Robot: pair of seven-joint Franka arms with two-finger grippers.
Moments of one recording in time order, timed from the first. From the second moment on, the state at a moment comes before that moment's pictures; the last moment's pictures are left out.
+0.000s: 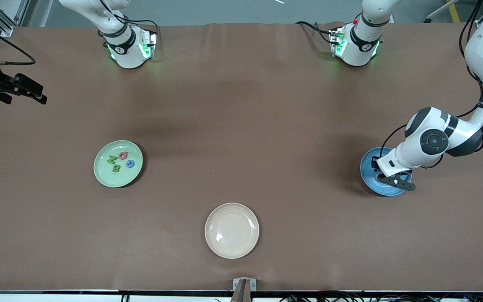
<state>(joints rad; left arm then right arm) 0.86 0.74 -0.91 -2.01 0.88 2.26 -0.21 -0.01 -0.12 -0.04 -1.72 0.02 1.55 -0.01</state>
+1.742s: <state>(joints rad) 1.08 0.67 -1.19 -1.93 0.72 2.07 -0.21 -0.01 -0.15 -0.05 -1.75 0.02 1.57 -0.01</state>
